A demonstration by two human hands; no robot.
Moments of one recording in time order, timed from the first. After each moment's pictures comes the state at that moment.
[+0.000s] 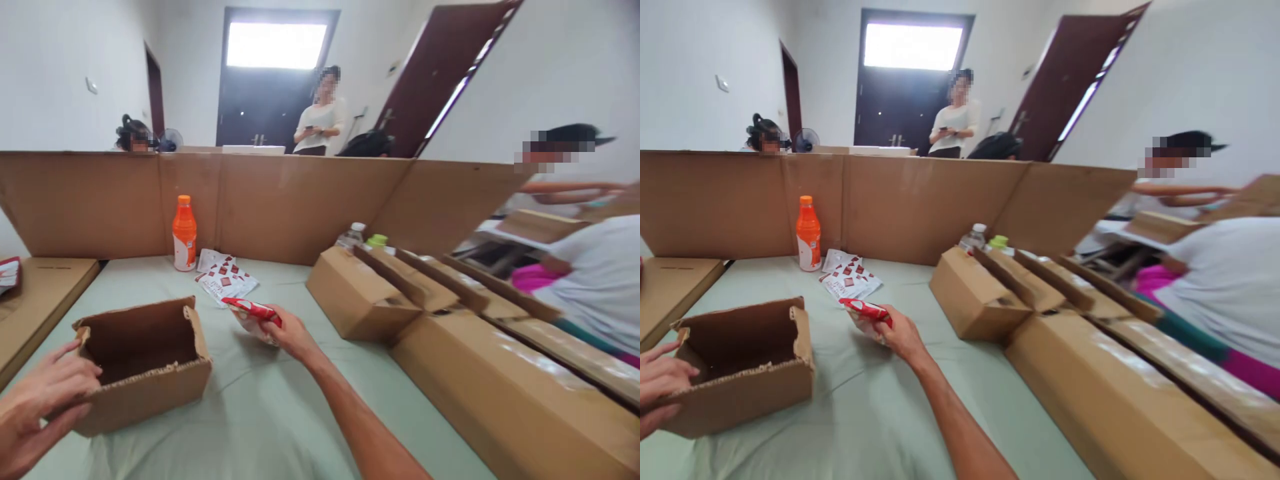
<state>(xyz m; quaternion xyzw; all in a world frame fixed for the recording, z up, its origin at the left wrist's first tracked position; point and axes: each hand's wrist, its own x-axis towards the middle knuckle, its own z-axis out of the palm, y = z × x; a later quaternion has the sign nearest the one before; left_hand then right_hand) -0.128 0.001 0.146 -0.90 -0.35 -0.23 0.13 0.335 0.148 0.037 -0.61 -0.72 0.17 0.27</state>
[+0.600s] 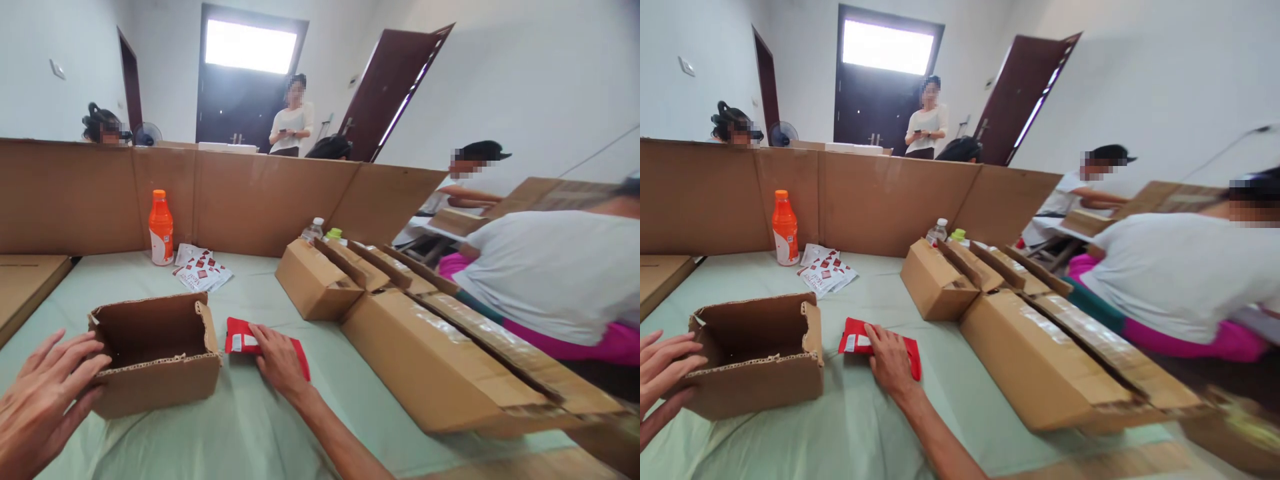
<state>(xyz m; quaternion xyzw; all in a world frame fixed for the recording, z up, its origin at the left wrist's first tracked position) -0.071 0.000 0.133 -0.88 -0.37 -0.23 0.21 0.349 0.064 0.008 -0.64 -0.72 0.07 0.25</state>
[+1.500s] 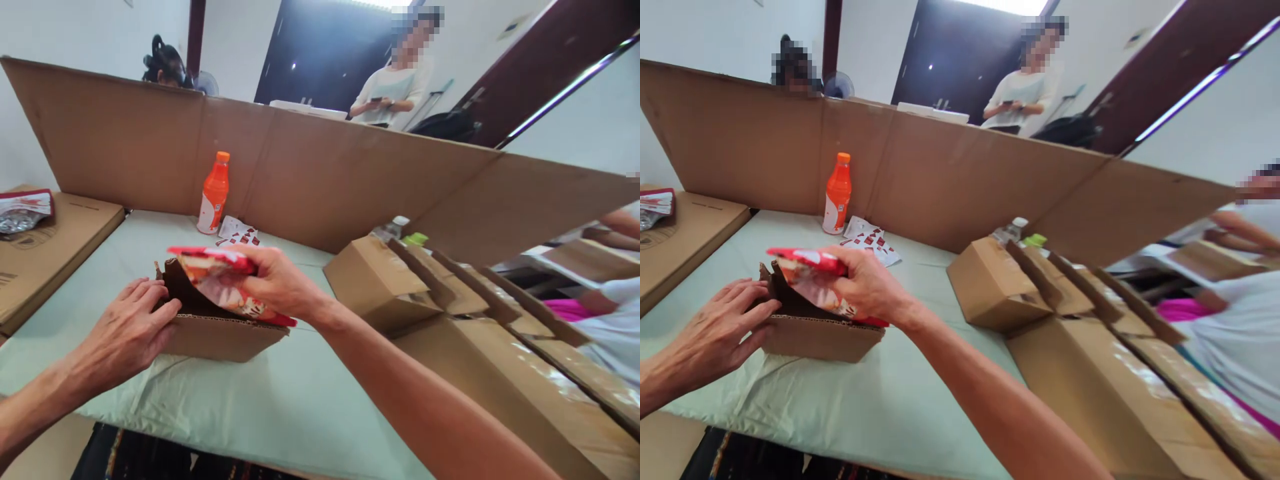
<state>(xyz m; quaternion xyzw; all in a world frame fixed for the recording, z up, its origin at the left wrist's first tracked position) -0.035 -0.015 0.145 -0.87 -0.42 -0.22 0.14 0.221 0.080 0.202 -0.31 -0.84 0.34 0.29</state>
